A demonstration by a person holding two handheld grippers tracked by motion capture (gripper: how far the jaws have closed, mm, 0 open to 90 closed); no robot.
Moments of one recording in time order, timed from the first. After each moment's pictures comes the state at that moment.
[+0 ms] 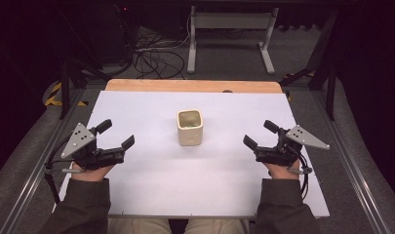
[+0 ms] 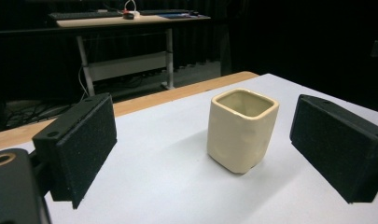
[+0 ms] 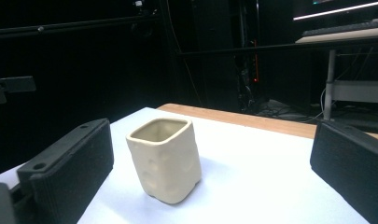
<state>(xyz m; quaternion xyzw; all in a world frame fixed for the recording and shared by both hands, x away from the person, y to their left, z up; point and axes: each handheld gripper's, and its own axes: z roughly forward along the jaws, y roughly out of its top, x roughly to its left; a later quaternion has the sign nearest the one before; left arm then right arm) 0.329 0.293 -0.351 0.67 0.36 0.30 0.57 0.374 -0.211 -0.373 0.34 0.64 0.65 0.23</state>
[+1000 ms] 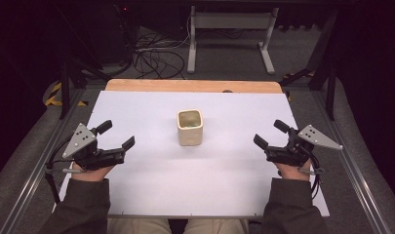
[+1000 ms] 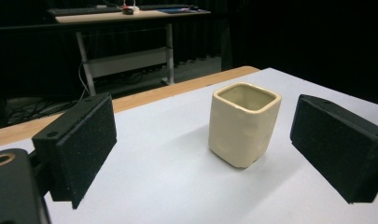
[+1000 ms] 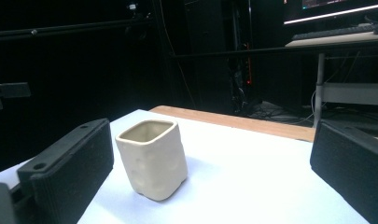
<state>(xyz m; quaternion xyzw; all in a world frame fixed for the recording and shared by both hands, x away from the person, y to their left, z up) 0.331 0.293 -0.355 0.68 0.36 0.30 0.56 0.372 -0.234 -0.368 0.34 0.64 0.65 0.23</state>
